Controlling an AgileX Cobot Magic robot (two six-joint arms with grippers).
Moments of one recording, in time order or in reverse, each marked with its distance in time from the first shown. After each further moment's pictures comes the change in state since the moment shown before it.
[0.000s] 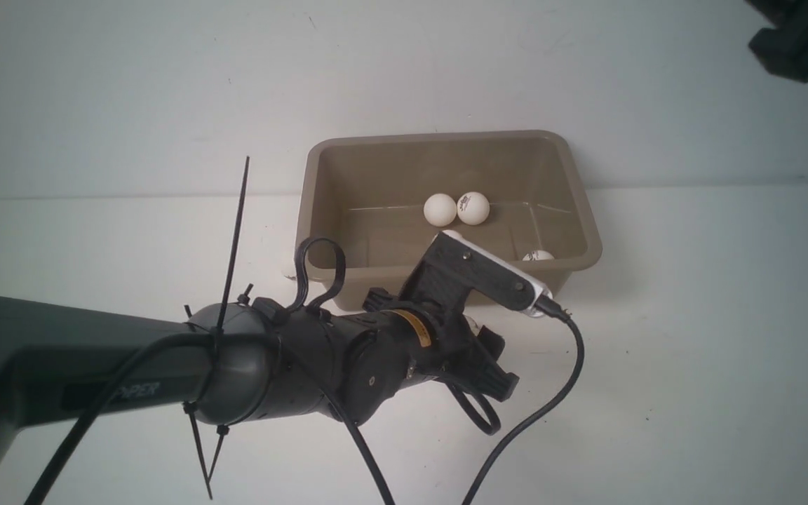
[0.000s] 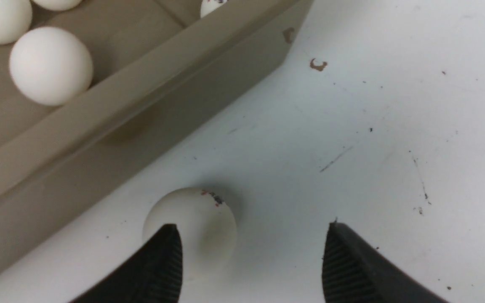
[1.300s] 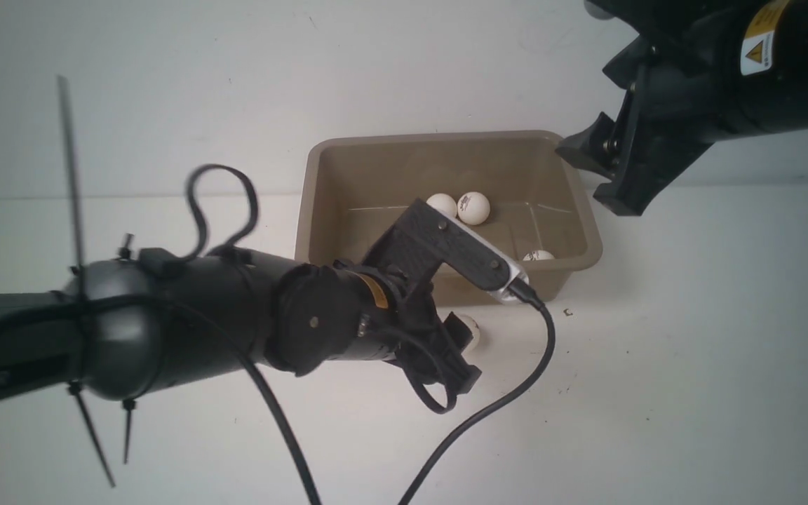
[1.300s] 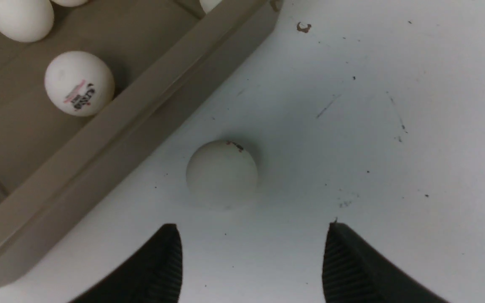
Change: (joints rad) right arm 0.000 0.256 0.000 0.239 0.123 -0.125; left arm 0.059 -0.160 0.002 -0.016 0.269 0.160
